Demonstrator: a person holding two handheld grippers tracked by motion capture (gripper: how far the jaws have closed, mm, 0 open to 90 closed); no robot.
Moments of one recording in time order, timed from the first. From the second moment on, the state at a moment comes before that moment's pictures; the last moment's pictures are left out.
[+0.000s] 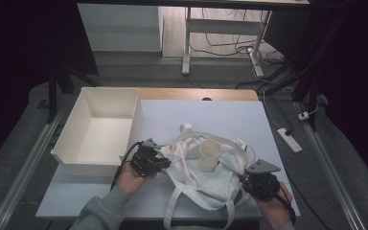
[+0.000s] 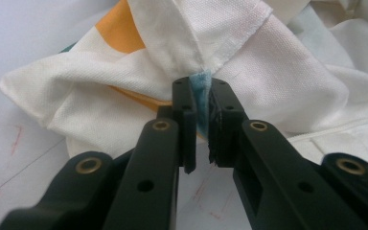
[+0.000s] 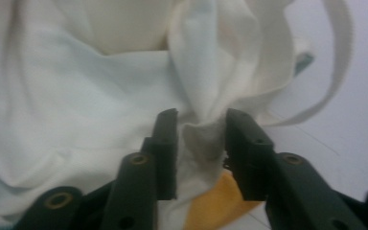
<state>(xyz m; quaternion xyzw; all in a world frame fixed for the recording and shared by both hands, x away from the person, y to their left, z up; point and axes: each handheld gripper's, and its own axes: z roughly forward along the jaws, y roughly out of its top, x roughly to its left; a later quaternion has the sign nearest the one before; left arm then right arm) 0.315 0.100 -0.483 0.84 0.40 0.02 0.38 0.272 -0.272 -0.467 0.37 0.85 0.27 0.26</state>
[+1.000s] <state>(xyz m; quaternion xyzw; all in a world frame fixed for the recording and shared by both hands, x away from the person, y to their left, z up) 0.315 0.101 -0.479 0.83 0.38 0.02 0.40 0.299 -0.299 -0.475 0.44 0.80 0.35 0.21</state>
